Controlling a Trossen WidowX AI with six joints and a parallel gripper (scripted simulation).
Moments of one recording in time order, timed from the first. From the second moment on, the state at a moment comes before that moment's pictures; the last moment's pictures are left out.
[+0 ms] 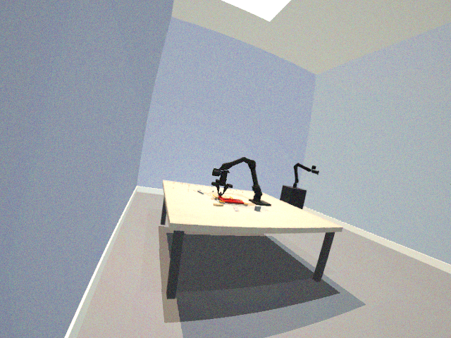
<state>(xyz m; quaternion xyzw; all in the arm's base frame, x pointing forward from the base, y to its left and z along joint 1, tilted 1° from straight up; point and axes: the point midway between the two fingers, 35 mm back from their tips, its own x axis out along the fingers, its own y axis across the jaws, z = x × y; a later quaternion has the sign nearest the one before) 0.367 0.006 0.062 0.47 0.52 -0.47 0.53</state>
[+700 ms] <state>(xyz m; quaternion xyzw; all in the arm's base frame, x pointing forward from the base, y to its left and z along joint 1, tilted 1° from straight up) 0.367 0.006 0.064 0.47 0.52 -0.47 0.53</state>
